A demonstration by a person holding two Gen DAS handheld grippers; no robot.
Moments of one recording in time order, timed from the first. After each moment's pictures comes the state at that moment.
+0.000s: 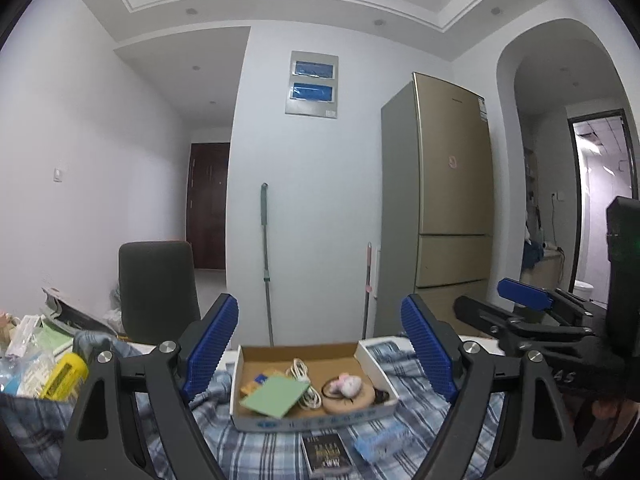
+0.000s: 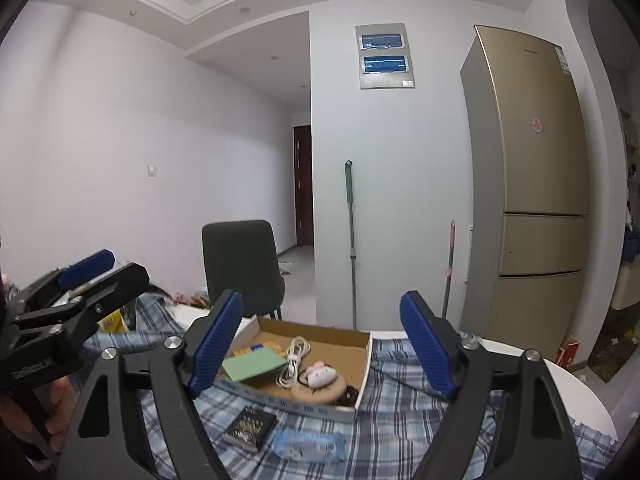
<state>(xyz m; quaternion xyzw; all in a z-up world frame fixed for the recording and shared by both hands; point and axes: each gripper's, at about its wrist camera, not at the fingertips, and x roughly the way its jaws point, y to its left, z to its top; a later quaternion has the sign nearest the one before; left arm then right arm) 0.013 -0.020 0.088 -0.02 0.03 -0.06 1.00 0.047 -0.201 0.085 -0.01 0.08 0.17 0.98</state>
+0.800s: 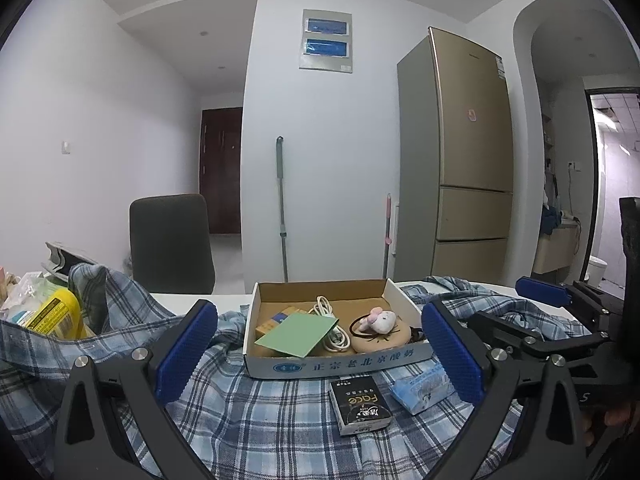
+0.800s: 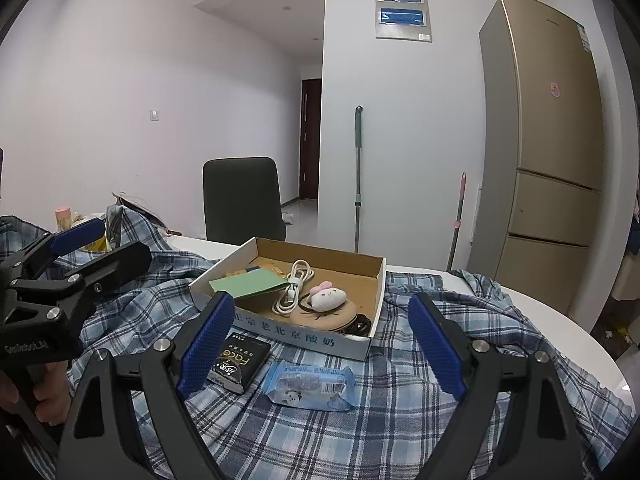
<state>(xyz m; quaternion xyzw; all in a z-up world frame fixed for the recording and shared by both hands) 0.037 -0.011 0.004 -0.01 0.11 -0.04 0.99 0.062 -0.187 0.001 -0.05 0.16 0.18 0.97</state>
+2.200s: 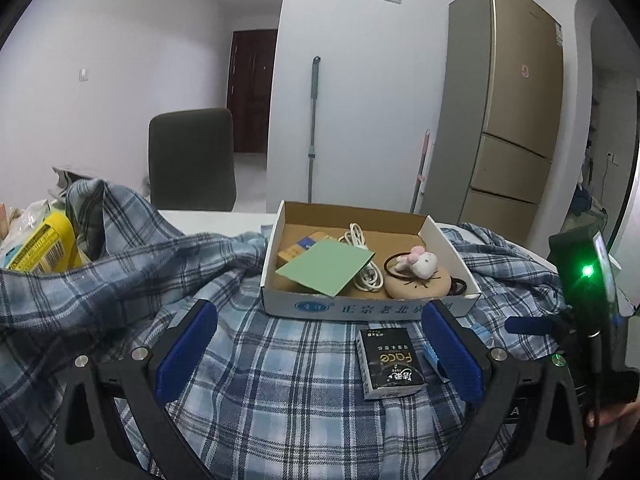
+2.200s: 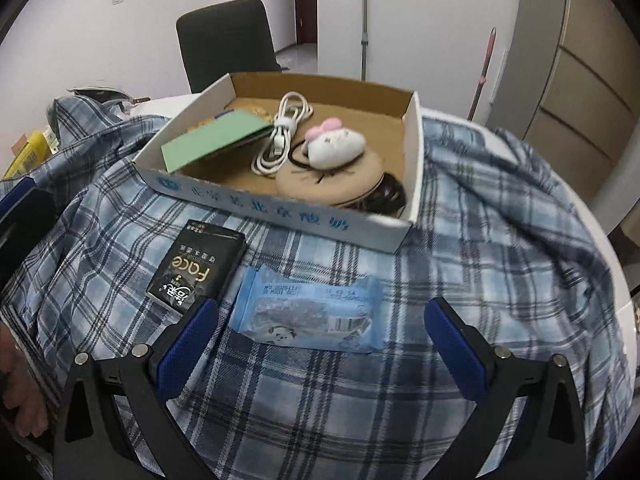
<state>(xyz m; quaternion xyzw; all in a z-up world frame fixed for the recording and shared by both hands) 0.083 0.007 -0.022 -0.06 0.25 0.01 0.97 0.156 -0.154 -0.067 -0.08 0.46 0.16 0.87</state>
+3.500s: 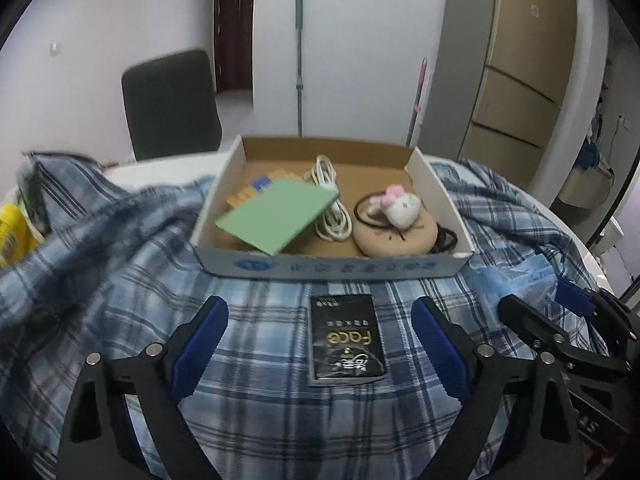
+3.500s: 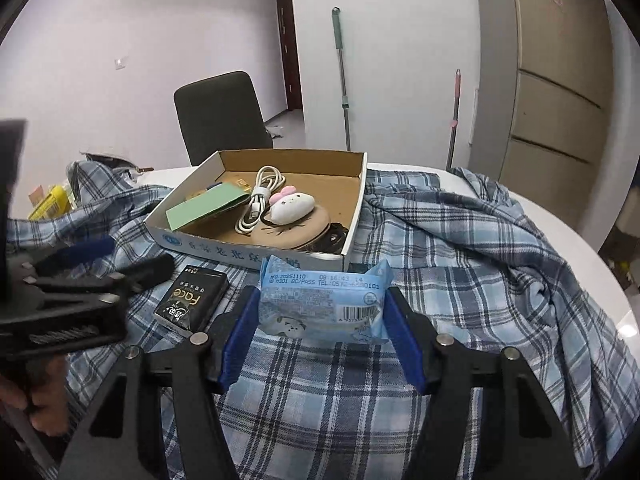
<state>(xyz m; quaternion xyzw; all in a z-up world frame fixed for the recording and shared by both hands) 0.130 -0.036 -0.039 -0.04 0.38 0.00 0.92 0.124 -0.210 -0.036 -0.02 0.34 0.16 0.93</state>
